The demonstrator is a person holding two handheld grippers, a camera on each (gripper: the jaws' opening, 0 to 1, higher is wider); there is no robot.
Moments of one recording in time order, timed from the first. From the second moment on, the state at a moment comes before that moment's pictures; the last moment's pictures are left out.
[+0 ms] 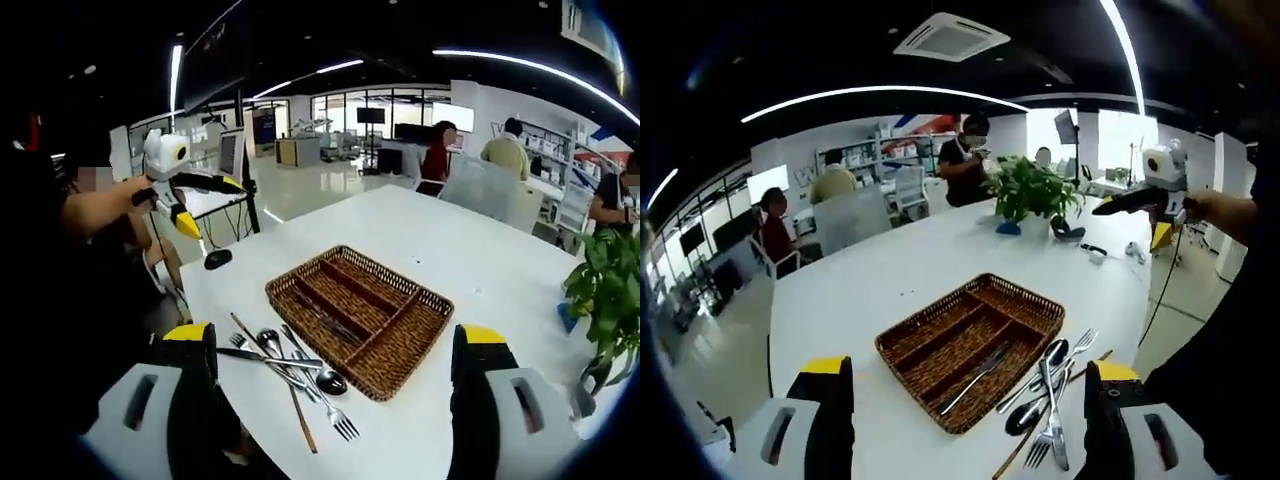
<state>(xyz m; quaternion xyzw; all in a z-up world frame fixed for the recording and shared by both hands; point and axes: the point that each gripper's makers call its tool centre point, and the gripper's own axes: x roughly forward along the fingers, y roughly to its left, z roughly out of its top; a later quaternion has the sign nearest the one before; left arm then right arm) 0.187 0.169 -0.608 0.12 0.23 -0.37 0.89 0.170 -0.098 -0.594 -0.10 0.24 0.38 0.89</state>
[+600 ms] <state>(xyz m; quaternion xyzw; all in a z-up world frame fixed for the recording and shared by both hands) 0.142 0.242 -0.643 0.09 0.26 -0.38 0.88 0.157 -0.060 -0.613 -0.16 0.26 0.35 0.88</state>
